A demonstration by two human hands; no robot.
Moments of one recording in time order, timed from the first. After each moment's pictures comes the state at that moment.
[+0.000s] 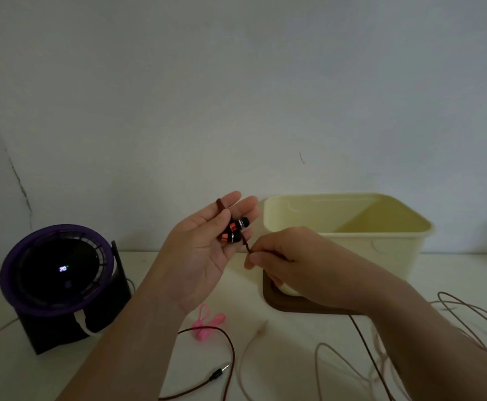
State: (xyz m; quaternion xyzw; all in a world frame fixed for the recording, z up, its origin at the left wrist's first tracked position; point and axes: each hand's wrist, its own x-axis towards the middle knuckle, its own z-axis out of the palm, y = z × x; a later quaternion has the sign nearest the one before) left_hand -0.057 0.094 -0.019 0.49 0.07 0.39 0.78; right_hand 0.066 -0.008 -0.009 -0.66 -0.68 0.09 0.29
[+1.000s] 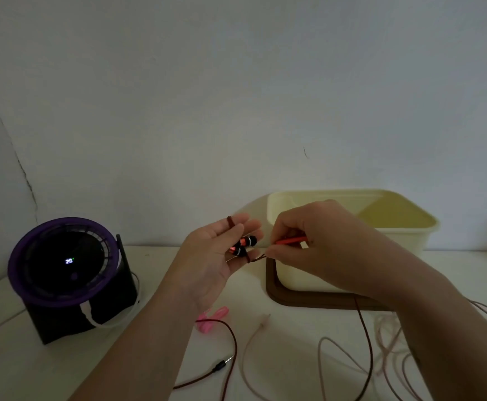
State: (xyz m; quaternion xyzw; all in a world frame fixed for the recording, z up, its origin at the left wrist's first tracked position) left_hand -0.050 0.095 -0.037 0.51 0.19 0.37 0.75; right_hand 0.069 -0.025 0.007 -0.70 -0.67 -0.02 0.27
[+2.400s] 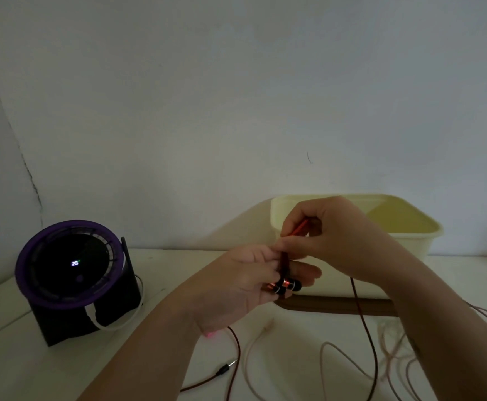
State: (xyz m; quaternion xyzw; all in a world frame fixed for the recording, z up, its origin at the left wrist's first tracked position) left_hand -0.057 0.077 -0.039 0.69 0.07 0.14 0.71; right_hand 0.086 -0.014 0.001 -0.66 -0.62 0.07 0.43
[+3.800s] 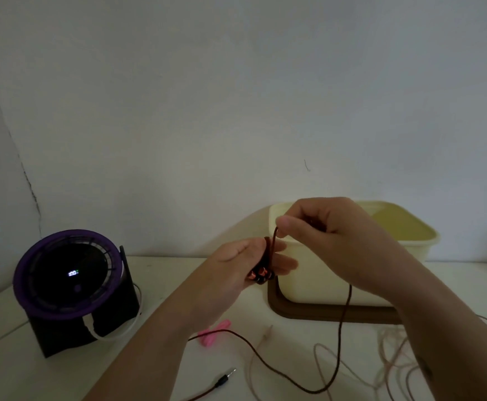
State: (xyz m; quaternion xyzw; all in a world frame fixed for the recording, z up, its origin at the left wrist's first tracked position) left_hand -0.059 0.085 -0.037 0.74 0.13 0.25 0.61; right_hand 0.073 -0.027 0.014 -0.63 -0.63 0.03 0.45
